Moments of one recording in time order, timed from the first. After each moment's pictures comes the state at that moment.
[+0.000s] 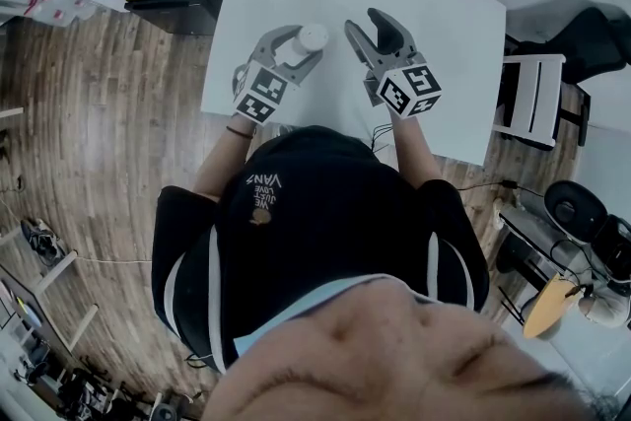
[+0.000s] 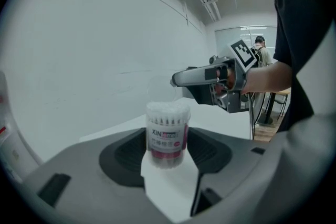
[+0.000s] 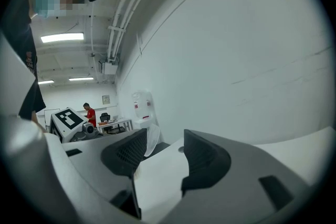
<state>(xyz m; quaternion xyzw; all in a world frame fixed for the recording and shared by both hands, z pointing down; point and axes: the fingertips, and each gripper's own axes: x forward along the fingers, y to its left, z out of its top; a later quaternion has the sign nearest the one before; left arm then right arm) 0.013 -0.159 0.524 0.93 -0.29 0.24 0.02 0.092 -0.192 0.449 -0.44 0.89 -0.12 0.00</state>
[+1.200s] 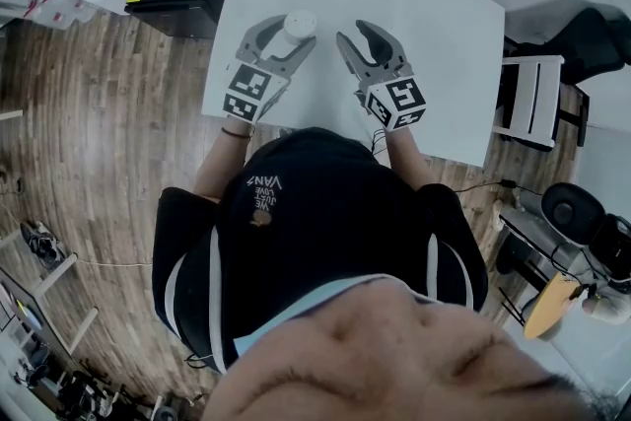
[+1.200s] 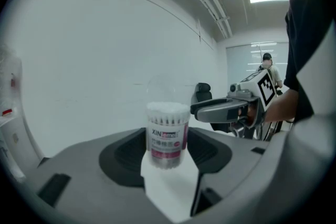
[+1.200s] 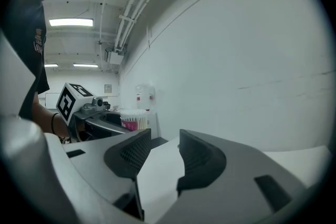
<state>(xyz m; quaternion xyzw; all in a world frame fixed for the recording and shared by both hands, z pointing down) -0.007 -0.175 0.476 0.93 -0.33 0.16 0.03 0.071 -0.169 0.457 -0.44 0.90 -0.06 -0.05</state>
